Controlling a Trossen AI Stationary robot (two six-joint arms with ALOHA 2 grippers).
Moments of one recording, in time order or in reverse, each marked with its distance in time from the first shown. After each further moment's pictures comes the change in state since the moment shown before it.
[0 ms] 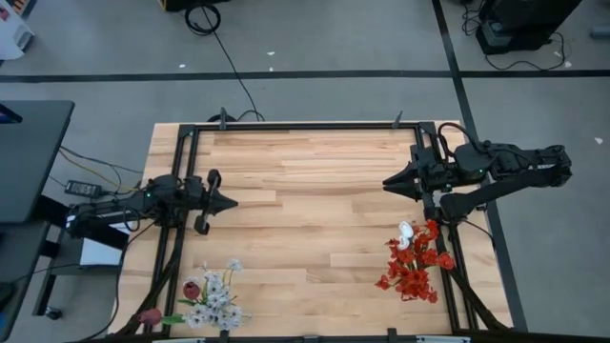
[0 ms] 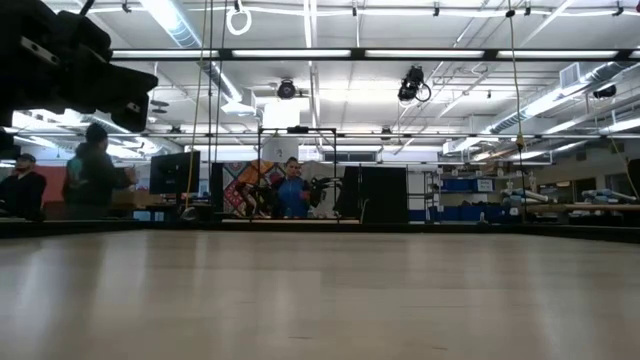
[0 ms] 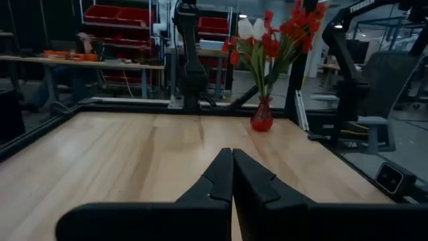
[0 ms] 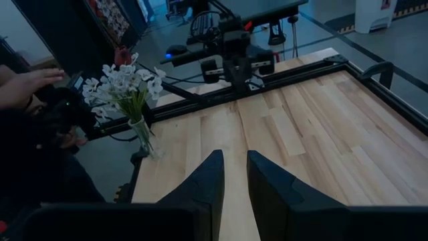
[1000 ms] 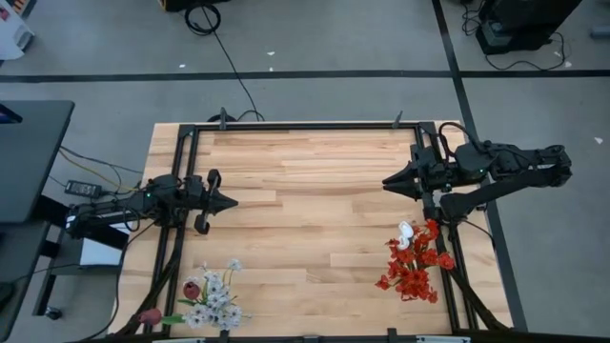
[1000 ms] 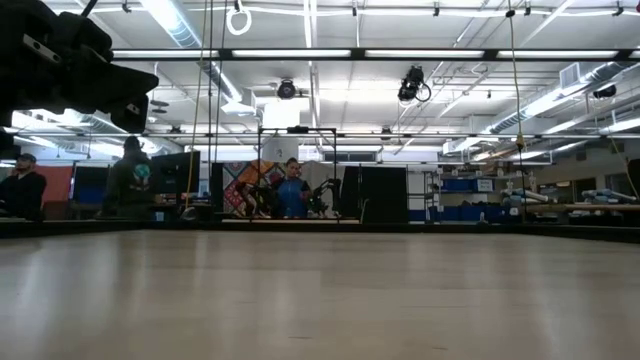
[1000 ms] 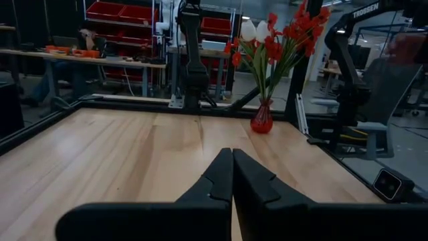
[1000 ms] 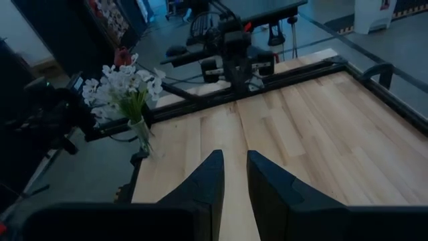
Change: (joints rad) left arm 0.004 -0.001 -0.001 0.001 -0.006 -0.032; right arm 0.000 0.000 -0.001 0.009 0.006 -0.001
